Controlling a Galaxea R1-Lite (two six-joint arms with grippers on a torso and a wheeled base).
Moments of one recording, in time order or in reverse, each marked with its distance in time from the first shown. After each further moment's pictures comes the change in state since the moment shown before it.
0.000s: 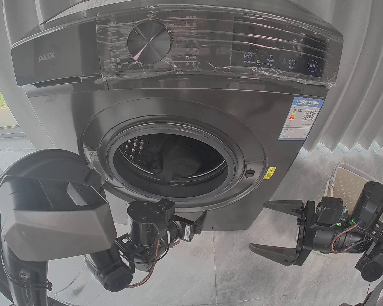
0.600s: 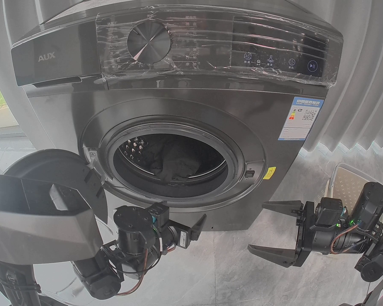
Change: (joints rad) left arm -0.034 -0.092 0.129 -0.056 -0.003 -0.009; right arm 0.010 0.000 -0.001 0.000 0.000 0.000
